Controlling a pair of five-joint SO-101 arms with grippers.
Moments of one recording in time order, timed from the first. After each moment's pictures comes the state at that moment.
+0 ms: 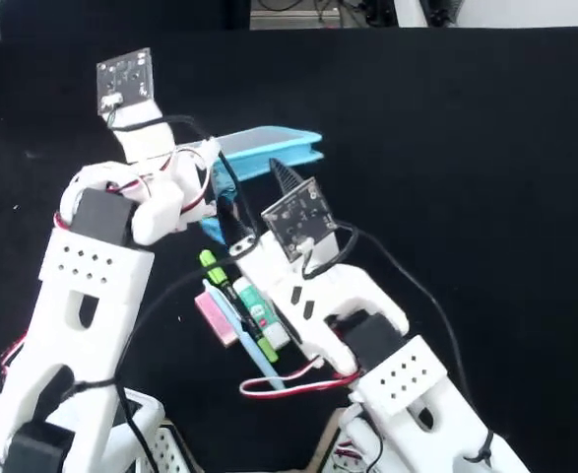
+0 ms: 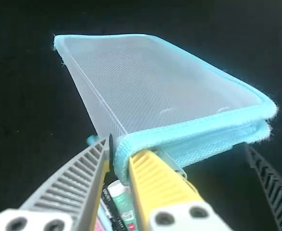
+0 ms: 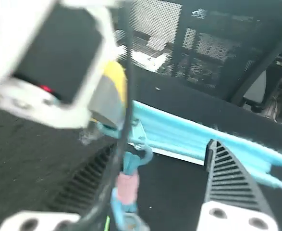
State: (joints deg) left arm 11.1 -30.1 14.0 71.3 26.3; right arm -34.4 -59.8 66.4 17.4 5.3
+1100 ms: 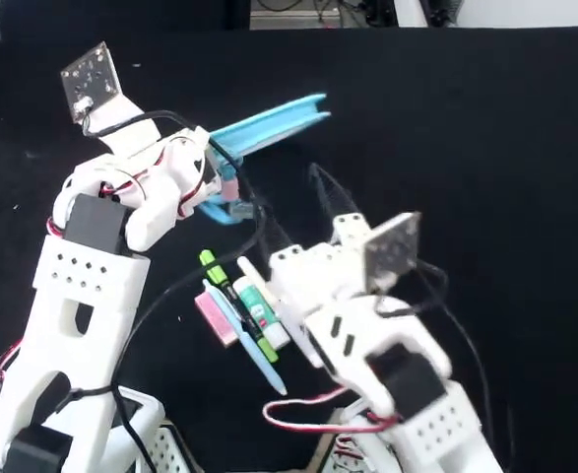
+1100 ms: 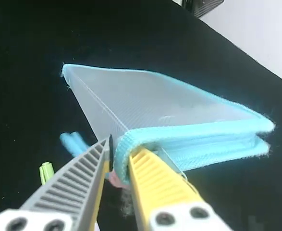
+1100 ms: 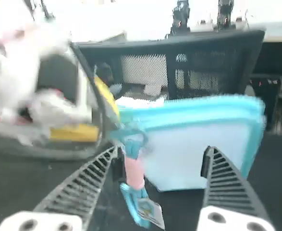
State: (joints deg) left arm 11.2 -32.1 12.6 66.2 40.0; right arm -31.5 -79.6 71.9 23.5 -8.0
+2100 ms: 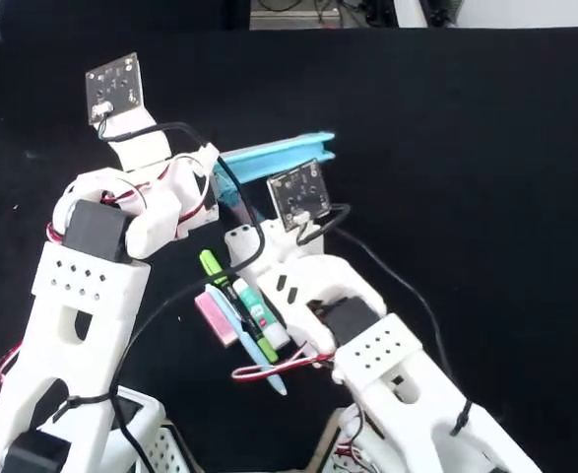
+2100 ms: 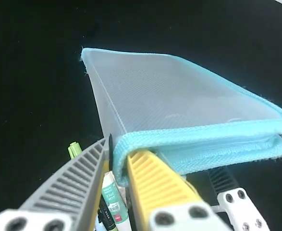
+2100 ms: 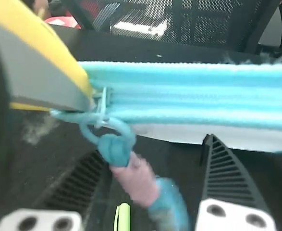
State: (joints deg) left arm 12.3 -33.2 13.1 74.2 30.5; right arm -34.0 -47.2 67.9 7.6 -7.7
